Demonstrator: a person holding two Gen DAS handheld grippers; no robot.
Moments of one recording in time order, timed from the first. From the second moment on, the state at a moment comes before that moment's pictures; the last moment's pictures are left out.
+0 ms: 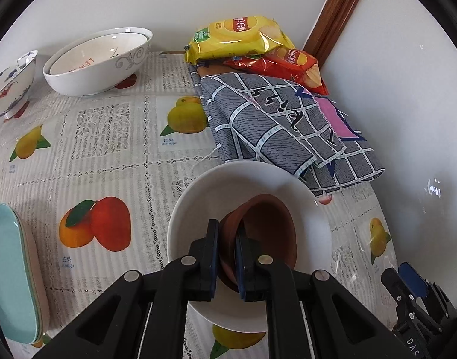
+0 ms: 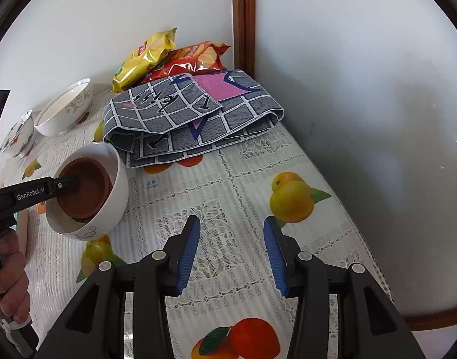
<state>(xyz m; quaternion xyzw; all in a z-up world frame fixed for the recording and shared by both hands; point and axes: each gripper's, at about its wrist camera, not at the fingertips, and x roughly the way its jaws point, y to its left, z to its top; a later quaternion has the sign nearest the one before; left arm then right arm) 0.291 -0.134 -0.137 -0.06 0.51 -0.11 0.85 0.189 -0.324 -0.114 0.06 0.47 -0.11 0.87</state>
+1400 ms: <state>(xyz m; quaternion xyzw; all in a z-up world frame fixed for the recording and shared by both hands) 0.305 -0.103 -0.158 -0.03 0.54 -0.10 0.83 0.284 -0.248 -0.149 0.05 0.54 -0.05 0.84</state>
